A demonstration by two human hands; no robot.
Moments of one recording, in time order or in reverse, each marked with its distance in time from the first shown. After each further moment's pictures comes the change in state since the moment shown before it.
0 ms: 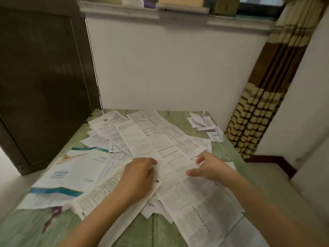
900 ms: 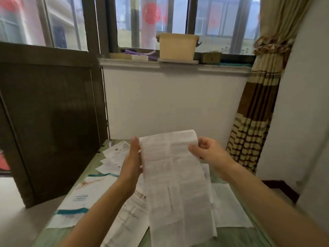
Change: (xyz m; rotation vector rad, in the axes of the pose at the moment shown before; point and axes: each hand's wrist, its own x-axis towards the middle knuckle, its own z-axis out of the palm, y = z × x) left_hand -0.009 0.050 -0.104 -1.211 0.188 -0.252; right_hand -0.080 -0.082 -0.044 0.559 0.168 -0.455
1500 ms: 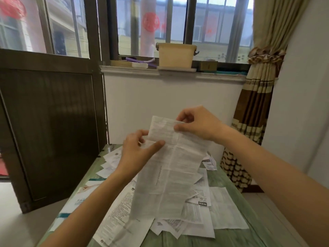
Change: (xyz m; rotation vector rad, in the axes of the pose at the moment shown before) left_hand -0.002 0.043 -0.001 0.468 0.040 0.401; right_hand 0.004 -0.109 0.005 -0.640 -0.107 -0.435
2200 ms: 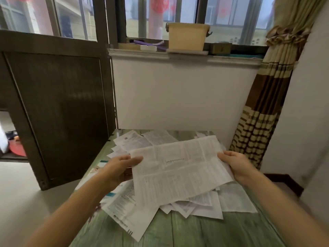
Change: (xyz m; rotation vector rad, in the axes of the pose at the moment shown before) left_hand -0.028 -0.081 -0.048 -0.355 -0.180 -0.715; right_hand -0.080 0.127 0.070 0.810 0.265 0.866
